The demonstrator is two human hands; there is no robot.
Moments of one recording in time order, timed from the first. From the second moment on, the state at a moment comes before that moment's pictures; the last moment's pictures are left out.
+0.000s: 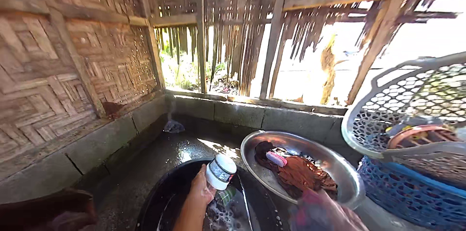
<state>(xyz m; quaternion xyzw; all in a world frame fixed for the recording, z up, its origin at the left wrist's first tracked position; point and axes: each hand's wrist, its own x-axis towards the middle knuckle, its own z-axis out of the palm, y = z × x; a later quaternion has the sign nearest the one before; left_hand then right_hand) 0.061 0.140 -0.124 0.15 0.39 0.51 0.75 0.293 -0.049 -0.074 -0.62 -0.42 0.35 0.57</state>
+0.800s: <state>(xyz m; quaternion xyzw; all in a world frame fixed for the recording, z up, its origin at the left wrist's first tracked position) 0.017 0.017 -0.082 0.70 0.41 0.40 0.43 0.167 0.027 -0.085 -0.58 -0.39 0.43 0.57</state>
